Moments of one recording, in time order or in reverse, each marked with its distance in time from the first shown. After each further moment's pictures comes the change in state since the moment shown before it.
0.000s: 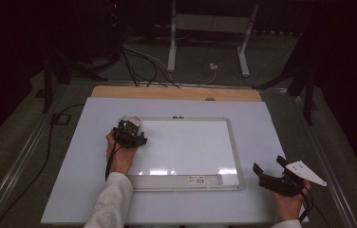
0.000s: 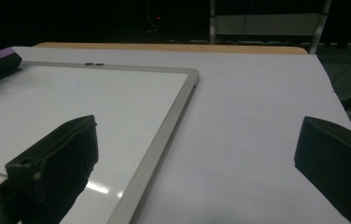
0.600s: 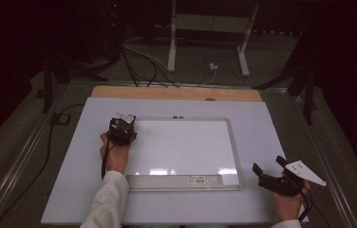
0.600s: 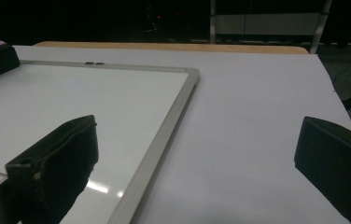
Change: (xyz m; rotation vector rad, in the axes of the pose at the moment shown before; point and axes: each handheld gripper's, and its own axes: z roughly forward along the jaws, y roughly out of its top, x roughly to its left) left arm 0.019 0.002 -0.010 -0.038 0.023 -0.070; right arm 0.001 0.000 0.001 0.001 0.000 -0.004
